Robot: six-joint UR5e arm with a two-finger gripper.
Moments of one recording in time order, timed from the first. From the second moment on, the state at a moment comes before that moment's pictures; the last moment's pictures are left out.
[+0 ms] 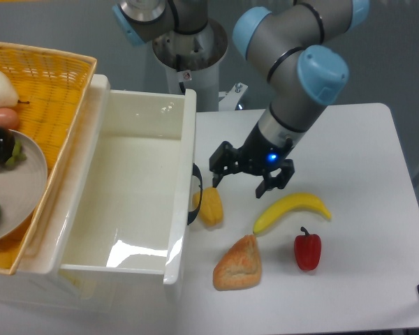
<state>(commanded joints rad) 2.66 -1.85 -1.51 -1.37 1.12 0.68</state>
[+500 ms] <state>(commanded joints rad) 2.72 -1.90 -1.52 -1.25 1.39 1.05</state>
